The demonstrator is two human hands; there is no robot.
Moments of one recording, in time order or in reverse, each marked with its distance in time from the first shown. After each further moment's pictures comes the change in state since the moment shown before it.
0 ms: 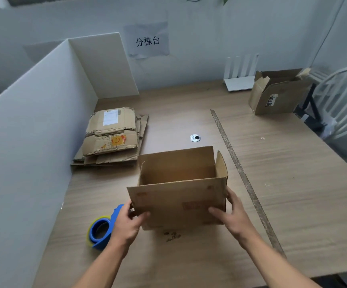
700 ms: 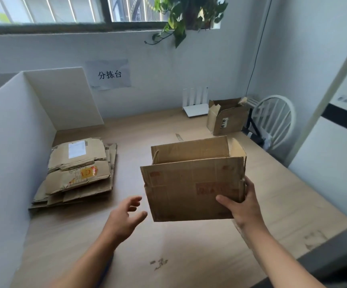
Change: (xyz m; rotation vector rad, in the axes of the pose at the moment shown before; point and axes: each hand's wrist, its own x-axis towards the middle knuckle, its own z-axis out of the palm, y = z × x) left_hand 0.048 0.080 0.007 0.453 -0.314 0.353; right_hand -0.028 -0.075 -0.043 0.052 0.481 -0.139
